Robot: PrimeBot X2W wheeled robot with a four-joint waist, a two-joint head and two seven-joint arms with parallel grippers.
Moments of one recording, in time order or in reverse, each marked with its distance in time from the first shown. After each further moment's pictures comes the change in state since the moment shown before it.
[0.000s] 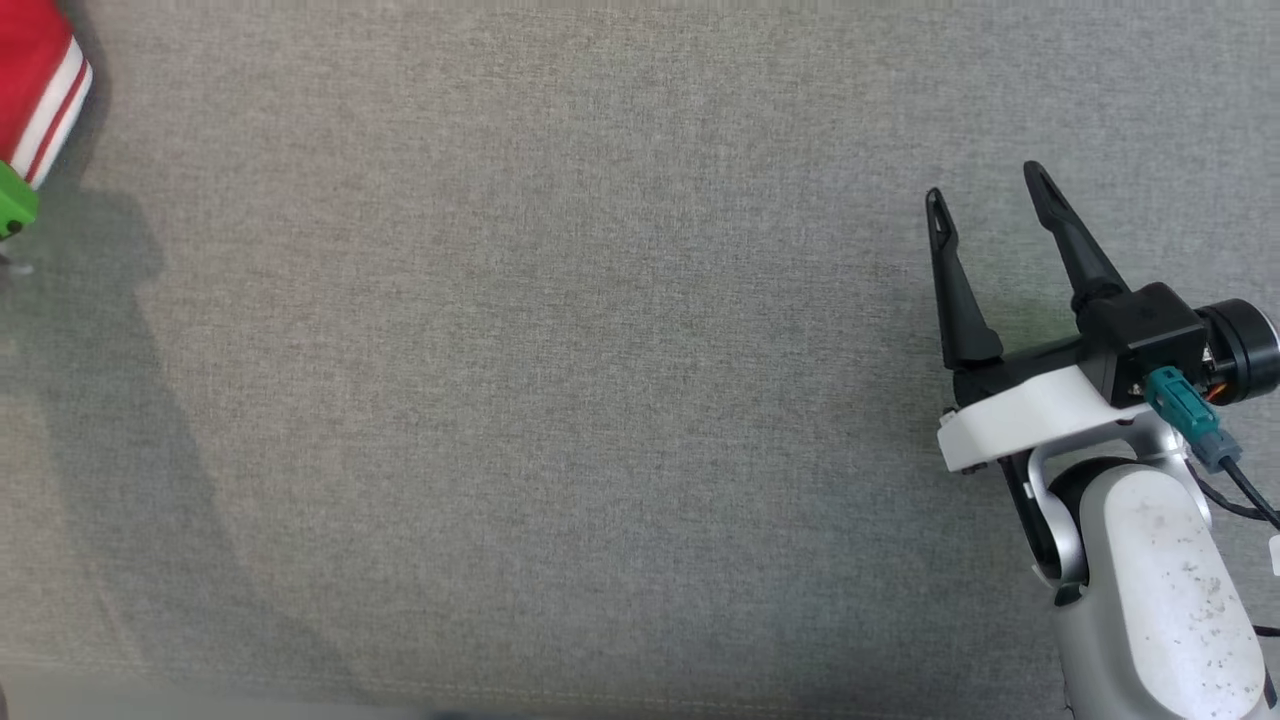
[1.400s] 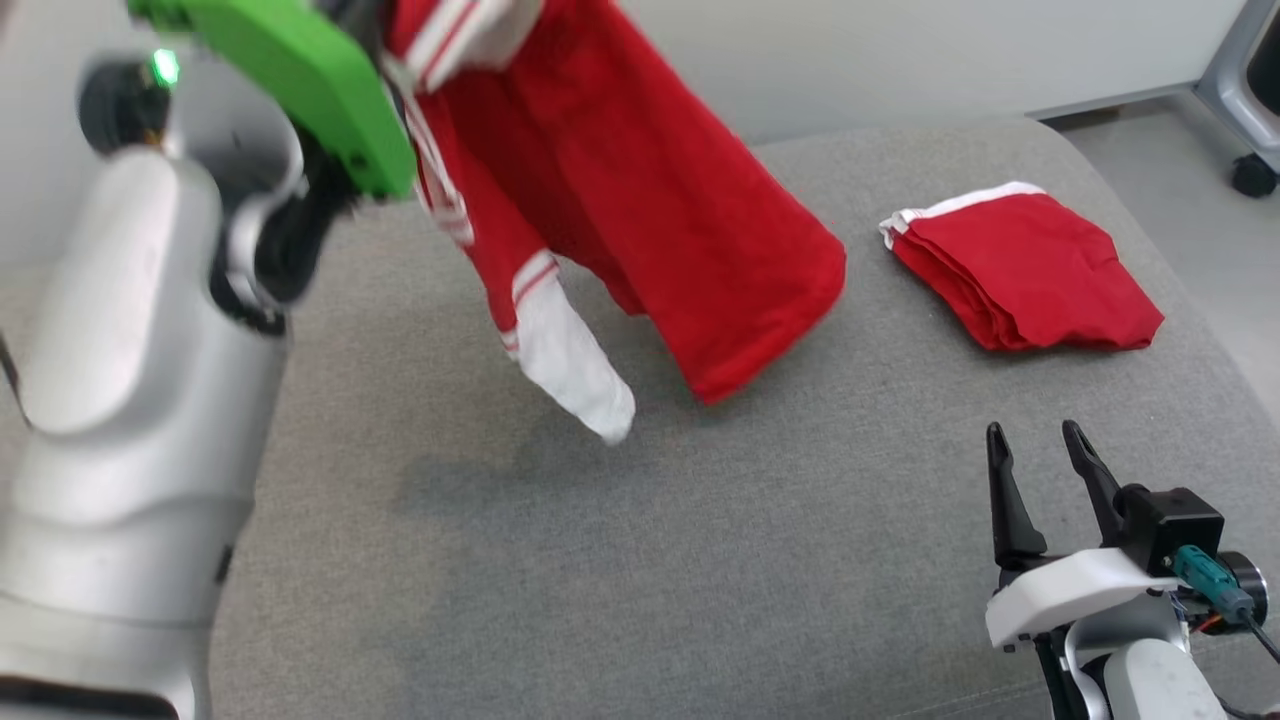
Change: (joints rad) left arm 0.047 -0.206 -0.243 -0.504 -0.013 -0.043 0.123; right arm 0.243 0.000 -0.120 0.301 0.184 0.000 -0.171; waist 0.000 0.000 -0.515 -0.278
